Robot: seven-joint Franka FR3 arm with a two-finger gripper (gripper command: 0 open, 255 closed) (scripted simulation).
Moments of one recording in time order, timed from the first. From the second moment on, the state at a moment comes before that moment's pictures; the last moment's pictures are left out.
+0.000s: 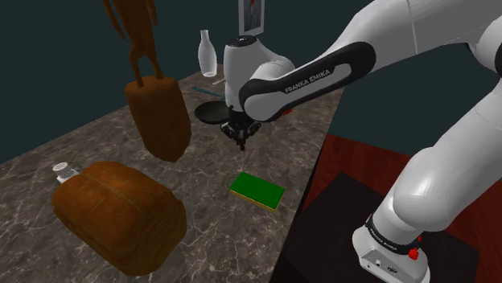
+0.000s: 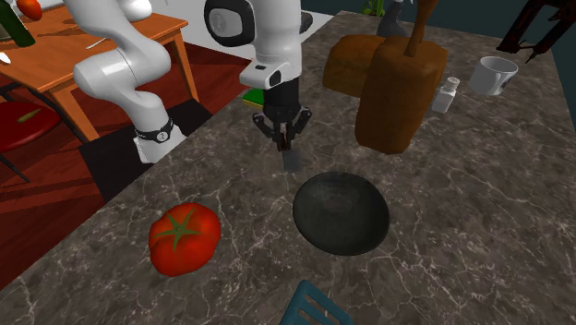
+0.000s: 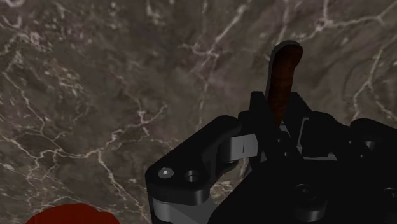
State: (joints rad) arm 0.04 -0.16 0.34 -2.27 -0.12 2.24 0.99
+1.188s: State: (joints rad) arm 0.04 -0.21 0.32 -2.08 -0.09 2.00 0.93
